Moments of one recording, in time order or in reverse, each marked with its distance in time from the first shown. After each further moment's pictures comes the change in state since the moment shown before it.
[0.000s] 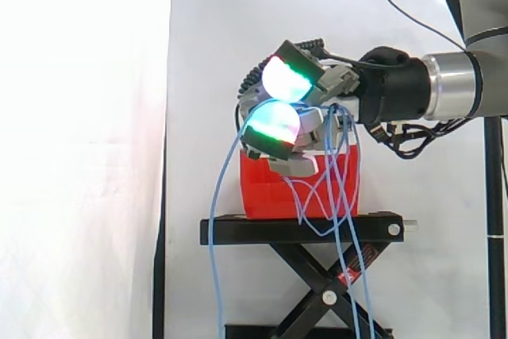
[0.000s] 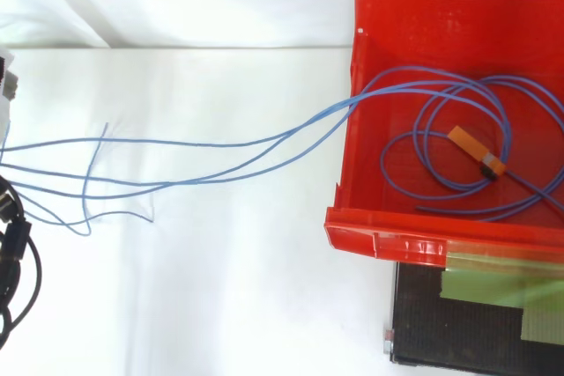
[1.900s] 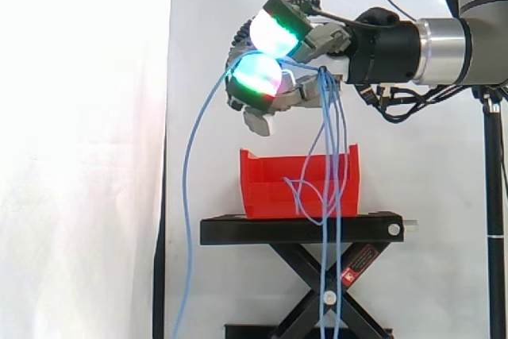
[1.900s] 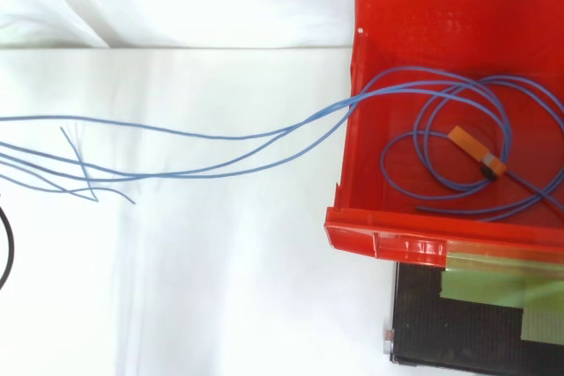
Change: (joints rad) arm -0.005 0.001 0.095 -0.033 0.008 -0.087
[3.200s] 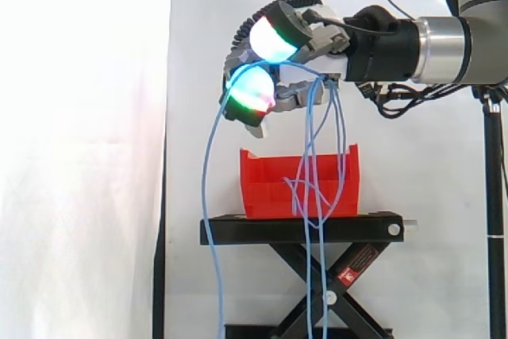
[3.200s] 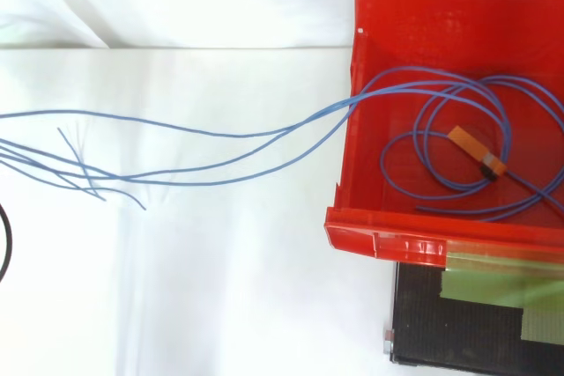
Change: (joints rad) arm 0.001 -0.001 0.001 0.012 -0.002 -0.120
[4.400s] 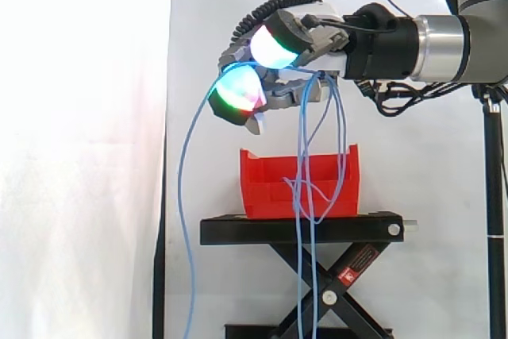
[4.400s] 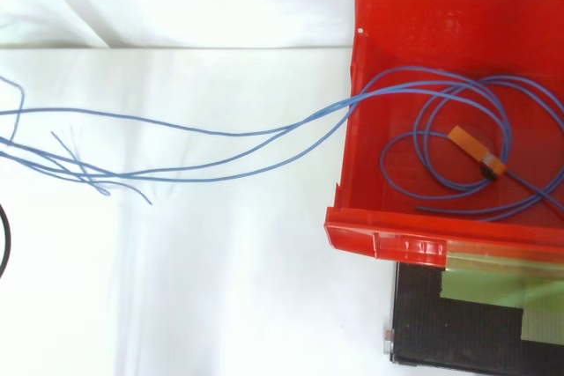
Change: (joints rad) arm -0.001 0.001 0.003 0.006 0.001 -0.001
